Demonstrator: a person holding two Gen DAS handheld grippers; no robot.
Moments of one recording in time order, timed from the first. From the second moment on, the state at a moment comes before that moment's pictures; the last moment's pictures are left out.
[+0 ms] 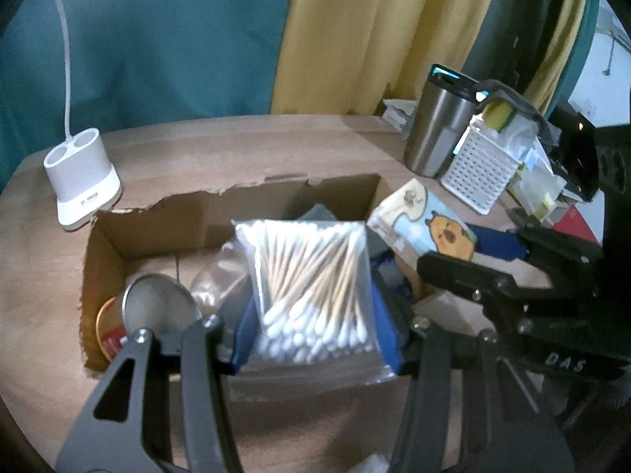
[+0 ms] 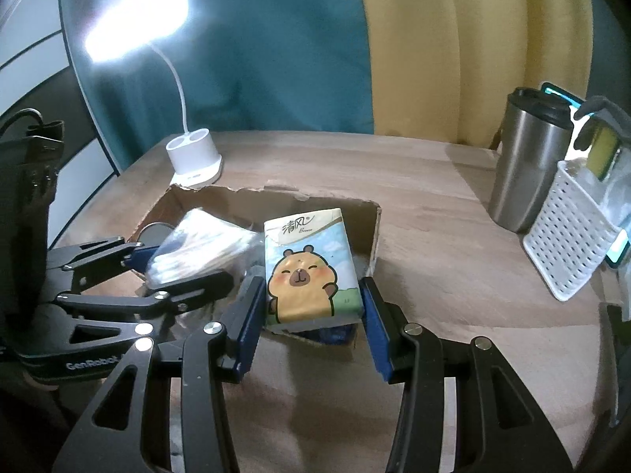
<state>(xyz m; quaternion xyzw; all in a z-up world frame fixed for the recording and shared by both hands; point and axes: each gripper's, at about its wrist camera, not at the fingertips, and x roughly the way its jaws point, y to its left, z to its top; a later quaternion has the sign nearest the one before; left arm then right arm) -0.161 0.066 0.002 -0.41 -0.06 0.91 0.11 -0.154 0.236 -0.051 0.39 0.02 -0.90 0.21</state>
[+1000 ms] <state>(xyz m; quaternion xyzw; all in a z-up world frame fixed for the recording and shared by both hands) -0.183 0.051 -0.010 -0.43 -0.11 0.89 0.10 -0.162 0.229 -0.063 0.41 0.02 -0.89 0.21</state>
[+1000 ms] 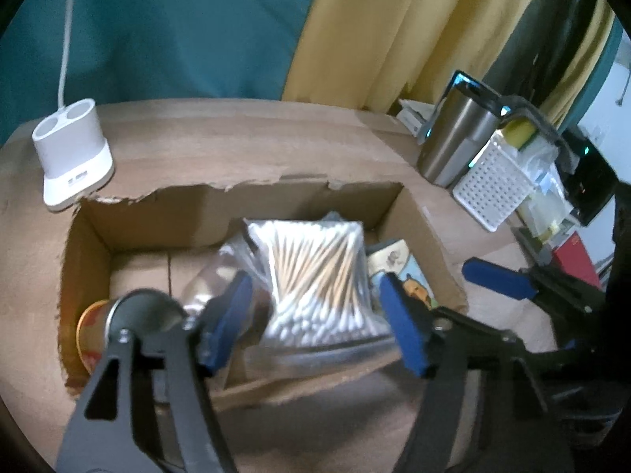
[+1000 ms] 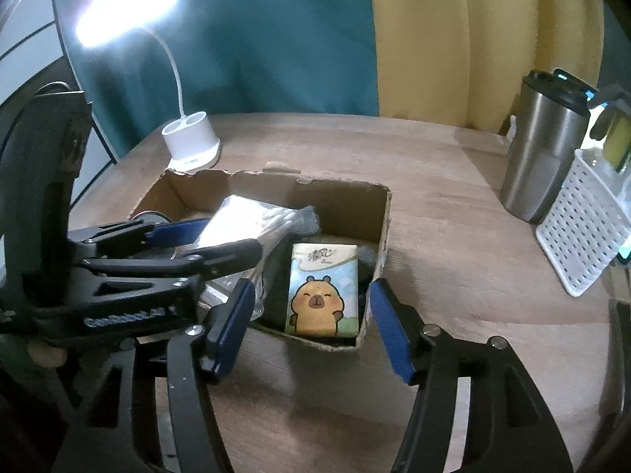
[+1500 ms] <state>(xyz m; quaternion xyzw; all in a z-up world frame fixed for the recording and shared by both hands) -0.122 0.039 0.014 -0.38 -0.10 0.91 0.12 -0.116 0.229 -0.059 0.41 0.02 -0.89 0.18</state>
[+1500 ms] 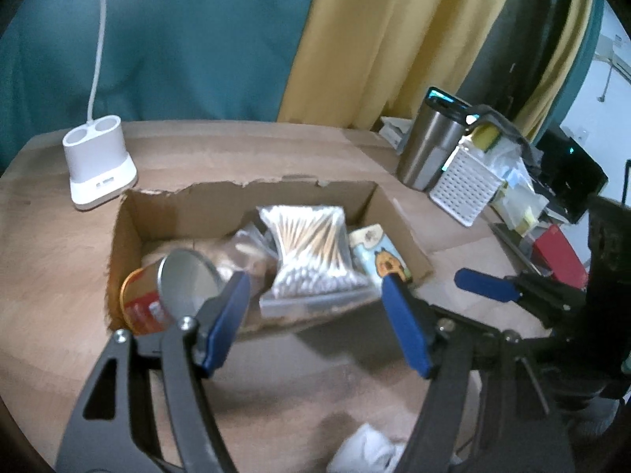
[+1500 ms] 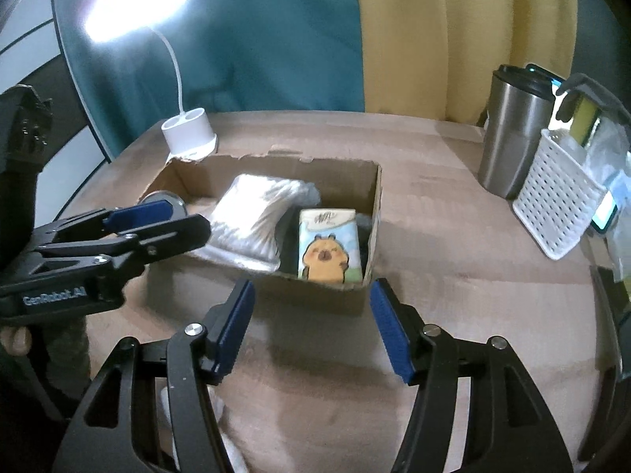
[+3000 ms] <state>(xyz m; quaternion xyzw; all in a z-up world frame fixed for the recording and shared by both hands) -0.031 0.013 -0.032 -0.41 -0.10 0.90 0.09 -0.017 0.200 -0.118 0.47 0.05 -0.86 0.20</state>
